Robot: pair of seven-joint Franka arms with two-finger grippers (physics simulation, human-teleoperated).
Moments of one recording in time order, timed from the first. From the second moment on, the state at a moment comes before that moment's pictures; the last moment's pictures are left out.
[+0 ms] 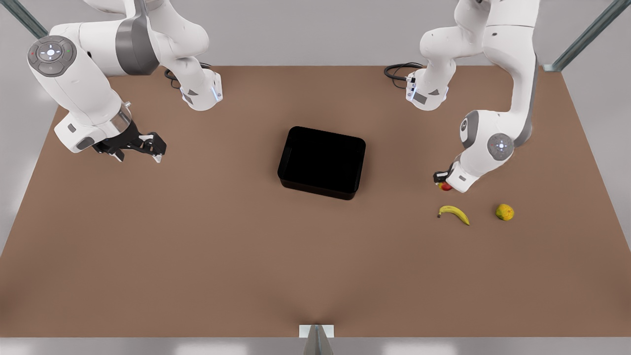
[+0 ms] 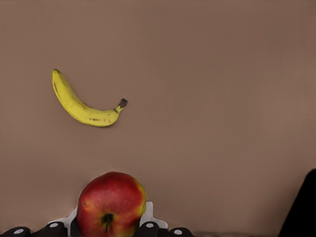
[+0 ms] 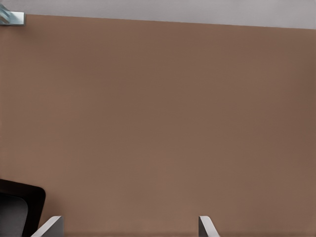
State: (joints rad) left arm 0.13 0.05 -0.29 -2.25 -0.05 2.19 -0.29; right arm 0.20 0.08 0.01 -1.39 -0.09 1.51 0.19
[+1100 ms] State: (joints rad) left arm -0.34 0.14 -0.11 -1.75 -0.09 1.83 -0.55; right arm 0.19 0.09 0.02 -1.39 -0.09 1.54 0.21
